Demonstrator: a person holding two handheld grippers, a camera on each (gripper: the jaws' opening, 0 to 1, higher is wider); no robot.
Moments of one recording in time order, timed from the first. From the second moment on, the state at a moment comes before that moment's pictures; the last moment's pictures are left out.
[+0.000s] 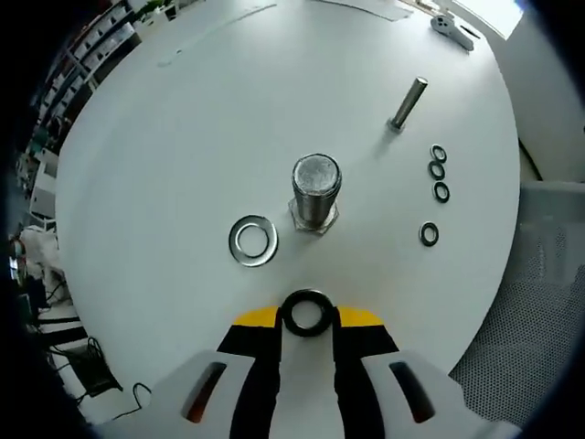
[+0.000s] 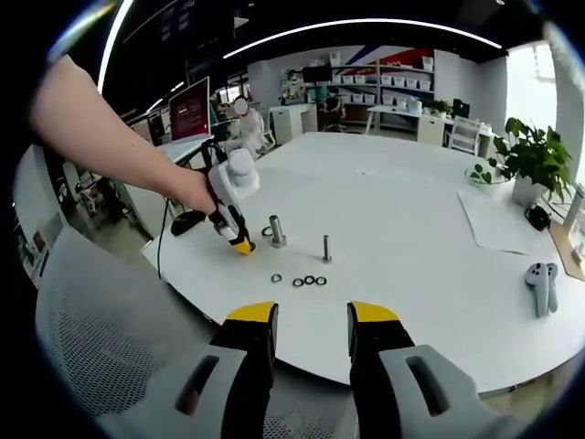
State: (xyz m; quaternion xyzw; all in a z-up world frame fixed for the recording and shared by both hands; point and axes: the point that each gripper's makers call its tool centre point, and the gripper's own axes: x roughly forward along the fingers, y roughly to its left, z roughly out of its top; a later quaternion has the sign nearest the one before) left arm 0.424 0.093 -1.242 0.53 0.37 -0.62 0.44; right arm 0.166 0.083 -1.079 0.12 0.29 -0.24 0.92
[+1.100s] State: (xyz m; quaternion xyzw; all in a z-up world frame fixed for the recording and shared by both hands) left arm 0.402 0.036 -1.163 0.51 0.29 -0.68 0.43; right arm 0.168 0.085 -1.078 0.13 0.29 -0.23 0.92
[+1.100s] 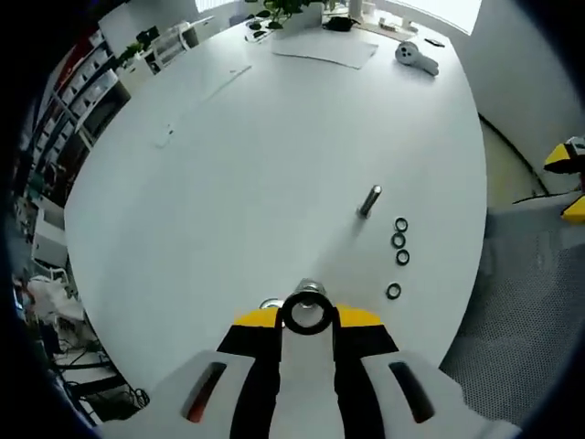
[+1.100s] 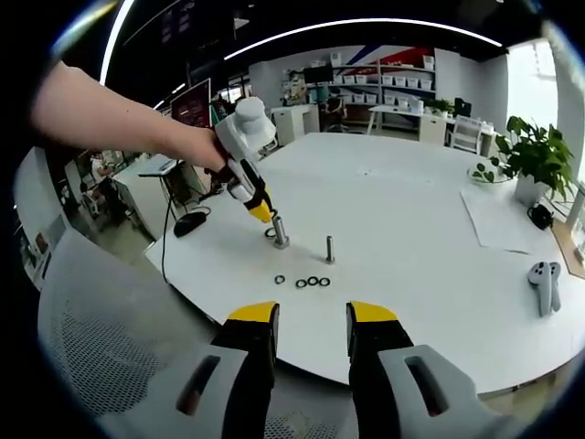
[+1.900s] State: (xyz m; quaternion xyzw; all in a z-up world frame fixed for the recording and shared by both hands) left arm 0.402 0.018 -1.178 0.56 0.29 -0.67 0.40; right arm 0.168 0.084 -1.079 0.13 0.29 -0.23 0.92
